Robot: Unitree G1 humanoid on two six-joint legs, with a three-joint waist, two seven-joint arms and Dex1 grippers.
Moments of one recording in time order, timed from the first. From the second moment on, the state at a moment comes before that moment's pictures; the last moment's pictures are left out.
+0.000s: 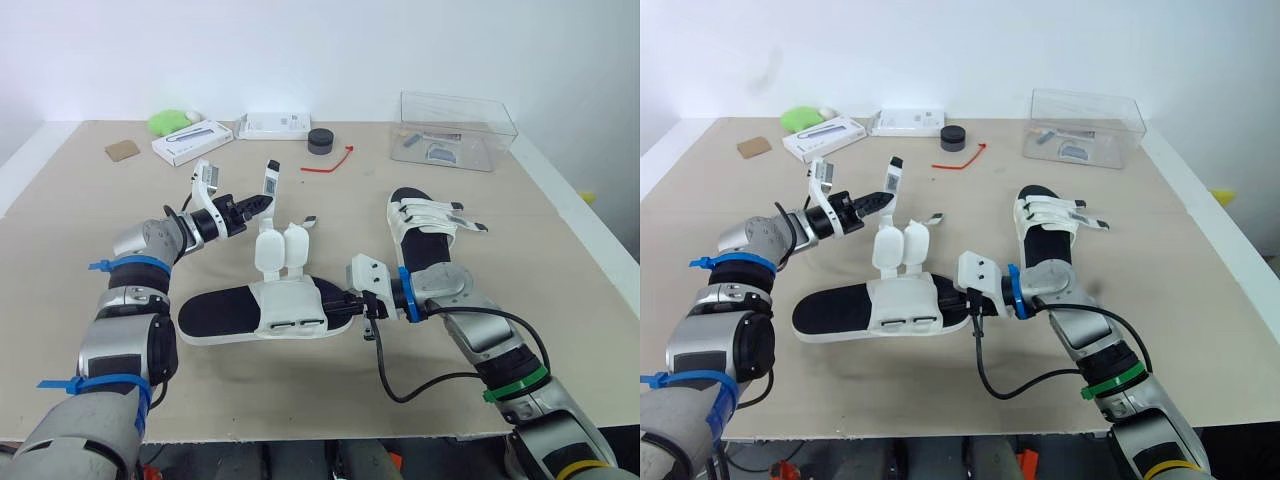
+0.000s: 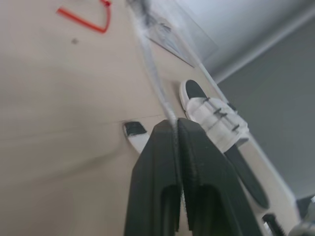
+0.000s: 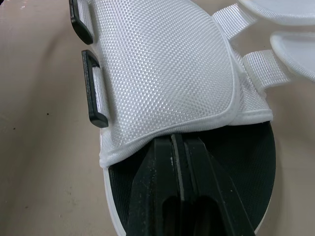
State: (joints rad) left arm -0.99 0.38 0.21 0.77 -0.51 0.69 -0.89; right arm -0.56 -0.53 0.35 0.00 0.16 0.30 1.17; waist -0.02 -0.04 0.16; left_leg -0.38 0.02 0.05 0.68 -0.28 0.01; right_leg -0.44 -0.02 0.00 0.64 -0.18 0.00
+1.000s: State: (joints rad) left arm -0.55 0.78 -0.22 0.19 0.02 -1.13 -1.04; right arm -0.56 -0.53 0.35 0.02 0.14 0.27 1.20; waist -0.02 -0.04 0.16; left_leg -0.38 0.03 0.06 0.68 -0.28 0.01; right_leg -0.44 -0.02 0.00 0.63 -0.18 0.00
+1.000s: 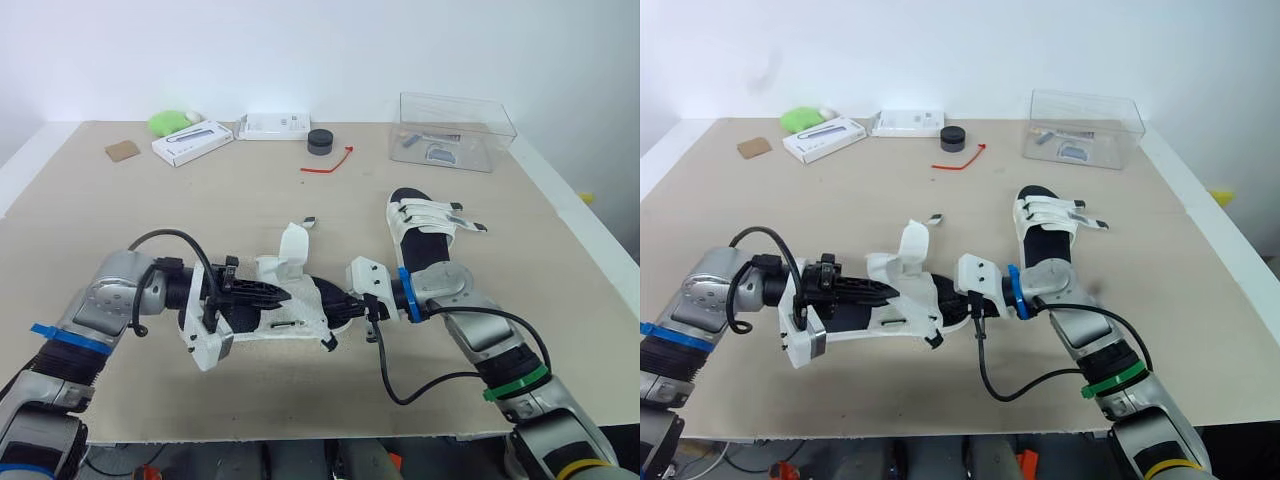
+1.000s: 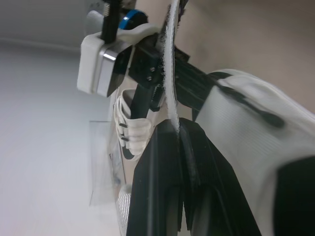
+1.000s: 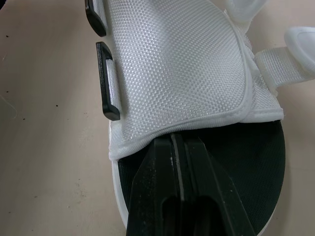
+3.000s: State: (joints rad) left arm -0.13 0.70 -0.13 -0.45 -0.79 0.79 -0.78; right arm -0.61 -0.49 0.35 0.12 0.11 0.21 1.21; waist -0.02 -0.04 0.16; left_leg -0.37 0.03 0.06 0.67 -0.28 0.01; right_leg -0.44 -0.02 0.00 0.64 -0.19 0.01
